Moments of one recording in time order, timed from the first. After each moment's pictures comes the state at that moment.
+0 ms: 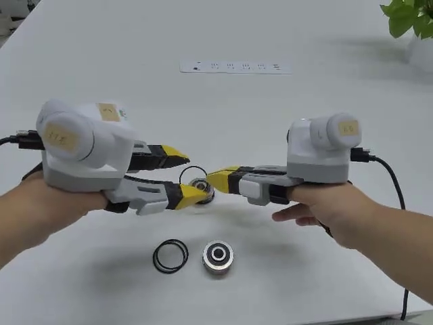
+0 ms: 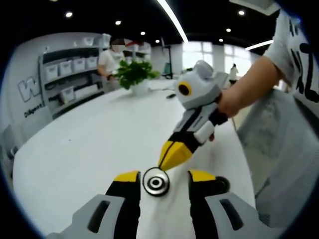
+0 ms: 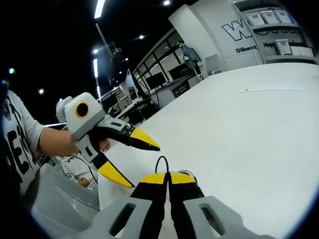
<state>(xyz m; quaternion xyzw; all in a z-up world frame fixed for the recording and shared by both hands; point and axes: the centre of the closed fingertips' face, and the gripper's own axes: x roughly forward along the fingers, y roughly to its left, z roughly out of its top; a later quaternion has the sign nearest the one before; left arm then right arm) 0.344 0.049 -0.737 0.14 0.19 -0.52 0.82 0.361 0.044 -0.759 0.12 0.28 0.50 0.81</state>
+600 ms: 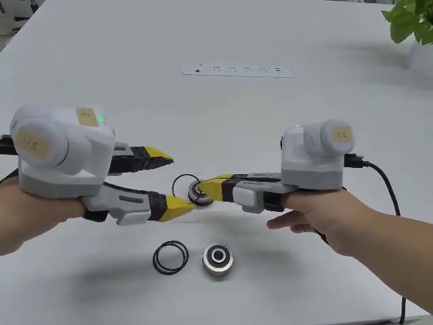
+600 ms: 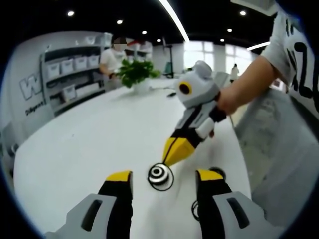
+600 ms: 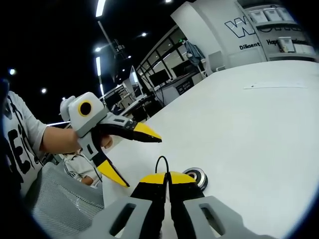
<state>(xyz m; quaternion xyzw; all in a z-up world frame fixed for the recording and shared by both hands) 0.335 0.071 -0.740 0.14 0.20 -0.52 0.82 0.349 0.056 -0.760 0.11 0.29 0.52 0.80</state>
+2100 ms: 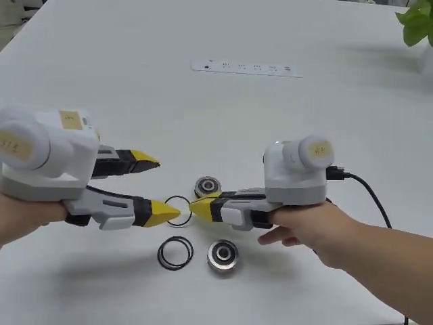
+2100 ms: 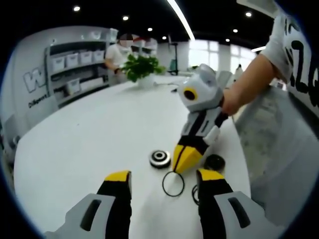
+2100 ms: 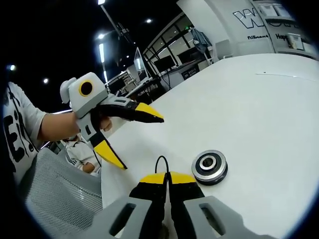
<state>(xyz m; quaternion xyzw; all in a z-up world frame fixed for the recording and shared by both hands) 0.328 0.096 -0.751 0.13 0.21 -0.50 0.83 0.325 0.079 -0.793 0.07 0.33 0.54 0.77</state>
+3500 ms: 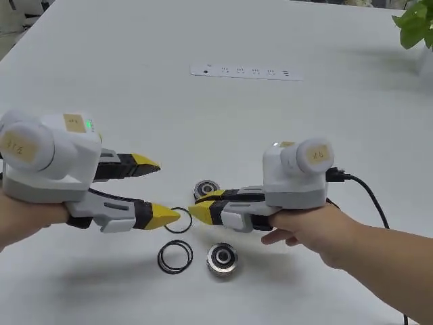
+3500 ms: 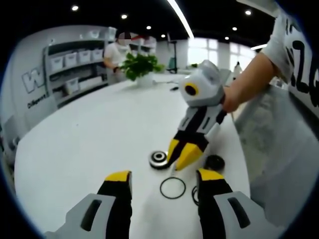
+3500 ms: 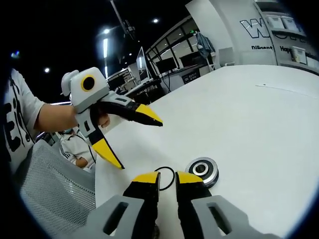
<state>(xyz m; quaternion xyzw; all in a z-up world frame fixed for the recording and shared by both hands) 0.329 0.093 -0.749 0.14 0.22 -0.50 0.82 0.335 0.070 -0.784 0.04 0.30 0.54 0.79</state>
